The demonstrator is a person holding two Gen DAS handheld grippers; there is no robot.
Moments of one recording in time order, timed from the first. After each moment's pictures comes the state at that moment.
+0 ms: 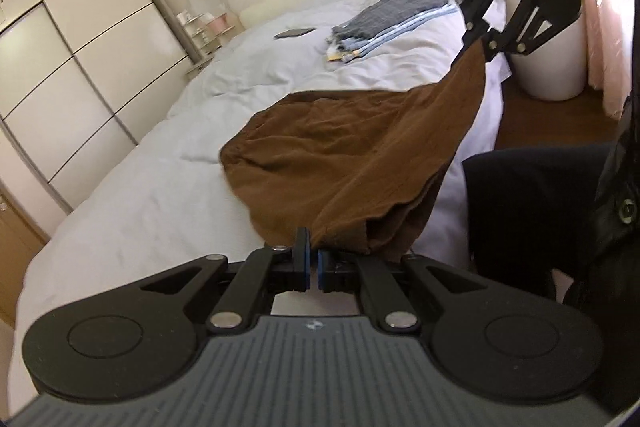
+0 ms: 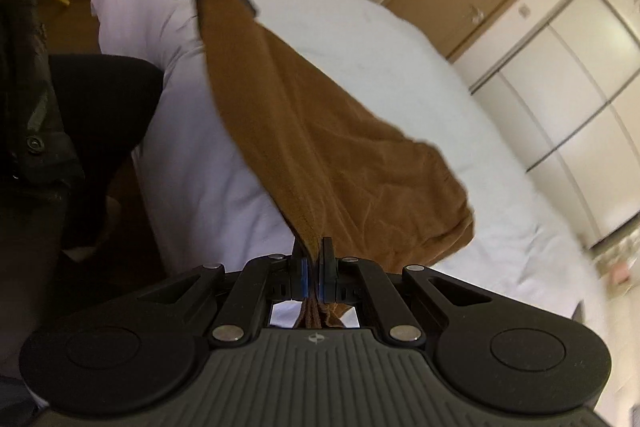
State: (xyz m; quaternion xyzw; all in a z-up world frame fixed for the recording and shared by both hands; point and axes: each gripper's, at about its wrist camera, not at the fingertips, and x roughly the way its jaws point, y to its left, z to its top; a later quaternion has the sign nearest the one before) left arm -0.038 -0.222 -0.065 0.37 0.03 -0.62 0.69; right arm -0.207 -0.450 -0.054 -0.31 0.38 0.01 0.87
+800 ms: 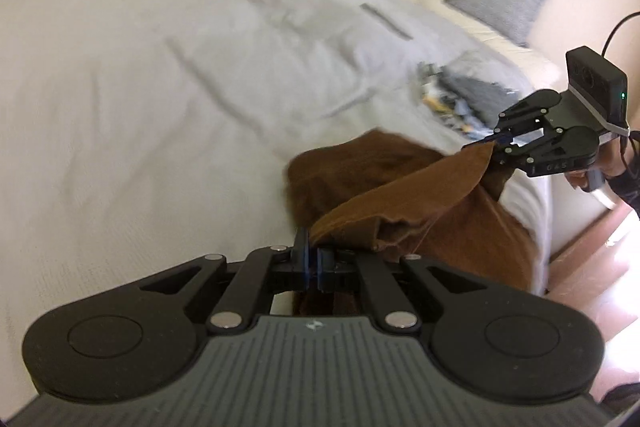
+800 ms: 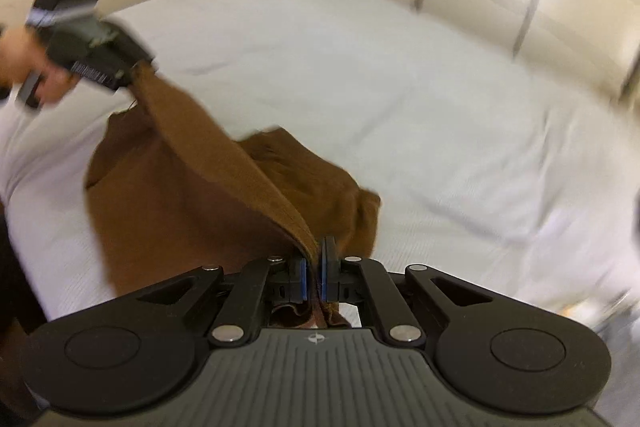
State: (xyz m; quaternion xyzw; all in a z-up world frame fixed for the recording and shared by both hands) left arm 0.236 -0.456 -0.080 0.13 0.36 -0.65 0.65; right arm -0.035 -0.679 -0.025 -0.02 0.41 -0.02 0.91
